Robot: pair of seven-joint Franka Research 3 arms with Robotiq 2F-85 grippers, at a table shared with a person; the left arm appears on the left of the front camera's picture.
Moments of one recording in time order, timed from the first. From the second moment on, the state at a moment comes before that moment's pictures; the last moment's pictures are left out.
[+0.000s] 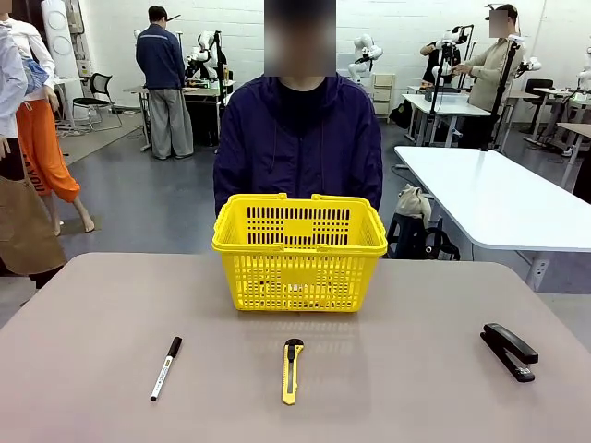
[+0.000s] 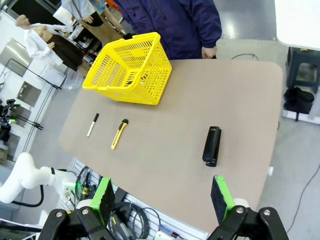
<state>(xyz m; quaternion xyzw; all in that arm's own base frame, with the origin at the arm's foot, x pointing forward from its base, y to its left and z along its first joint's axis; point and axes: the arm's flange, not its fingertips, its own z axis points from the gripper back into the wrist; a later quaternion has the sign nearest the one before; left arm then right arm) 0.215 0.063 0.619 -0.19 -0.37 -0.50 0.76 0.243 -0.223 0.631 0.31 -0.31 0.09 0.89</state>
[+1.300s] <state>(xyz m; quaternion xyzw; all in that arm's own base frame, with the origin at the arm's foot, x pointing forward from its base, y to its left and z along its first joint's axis) 0.227 0.091 0.645 -0.18 -0.33 -0.47 0.80 0.243 -0.223 0.631 0.31 -0.31 0.09 0.89</state>
